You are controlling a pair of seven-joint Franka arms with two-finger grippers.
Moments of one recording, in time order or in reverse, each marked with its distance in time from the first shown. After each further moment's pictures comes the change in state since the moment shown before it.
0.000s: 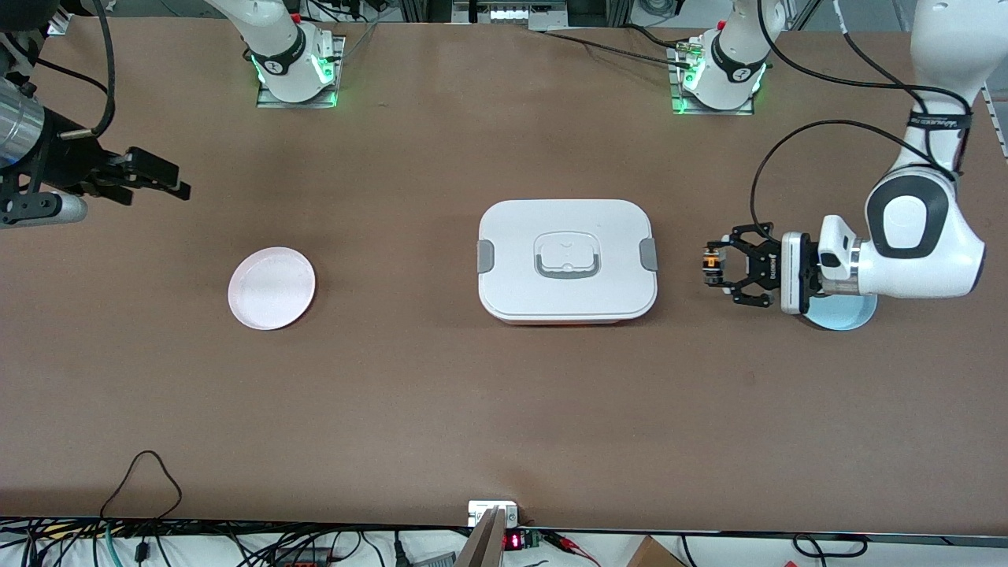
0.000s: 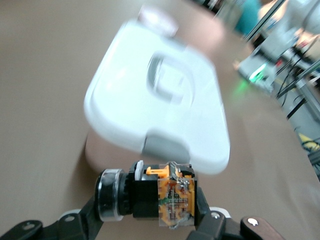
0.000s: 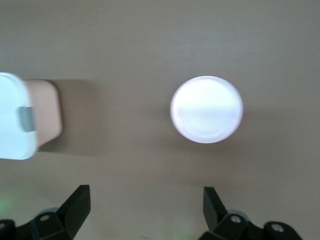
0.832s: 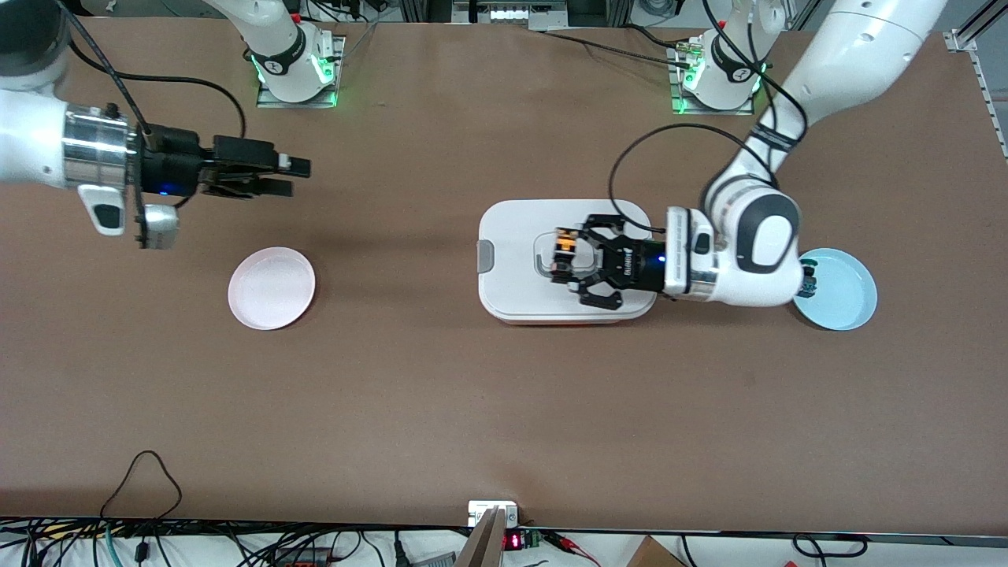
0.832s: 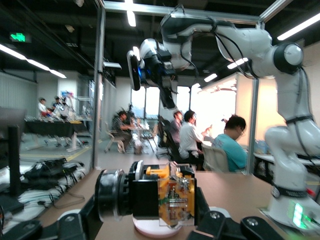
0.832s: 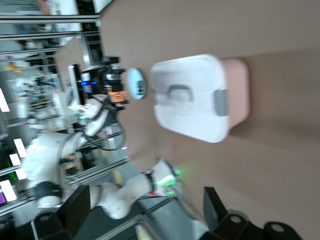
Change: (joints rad) left arm -0.247 0.142 -0.188 0.132 -0.817 0.094 0.501; right arm 0.078 0.067 0.011 -0.112 0.799 0.057 -0.005
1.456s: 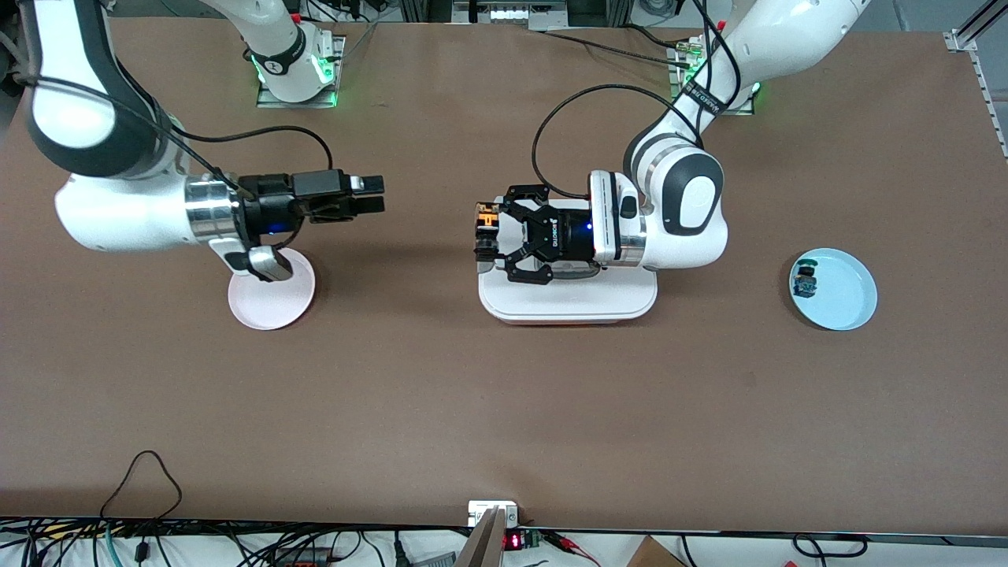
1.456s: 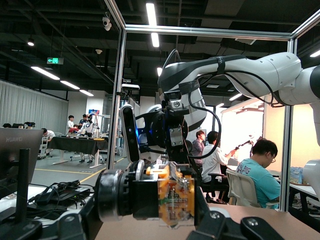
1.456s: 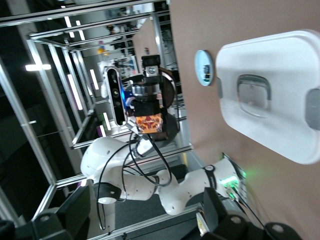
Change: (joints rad) left arm -0.162 -0.041 -0.004 0.020 -0.232 0.160 0.038; right arm 0.084 0.158 0.002 -0.080 0.392 0.007 -0.260
